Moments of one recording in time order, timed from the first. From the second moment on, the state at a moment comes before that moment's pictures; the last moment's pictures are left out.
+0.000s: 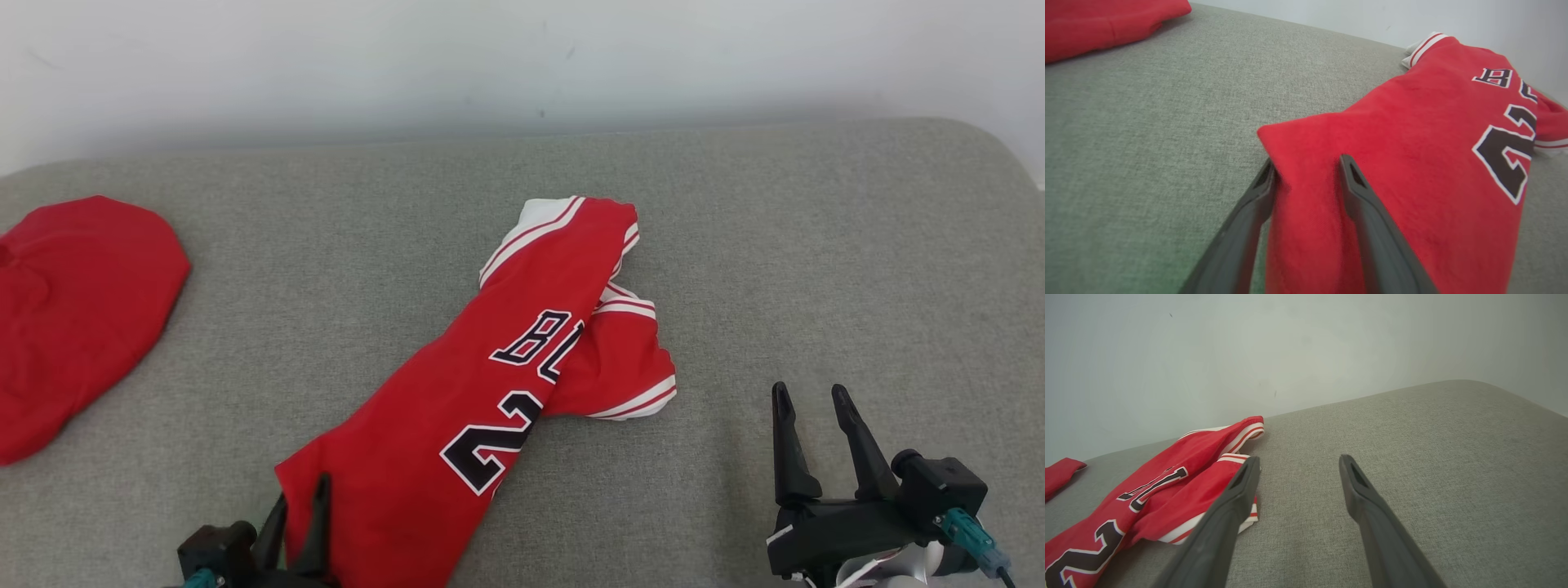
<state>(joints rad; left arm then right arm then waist) -0.24 0.06 -0.10 0.45 -0.25 -0.02 -0.26 -0.13 -0.07 0.13 0.16 0.21 0.13 -0.22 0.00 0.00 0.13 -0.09</state>
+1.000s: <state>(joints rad) -0.62 0.27 -0.24 0.24 -0.15 -0.13 -0.11 -0.16 -0.05 0.13 0.24 0.23 0.13 -0.25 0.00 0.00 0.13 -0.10</state>
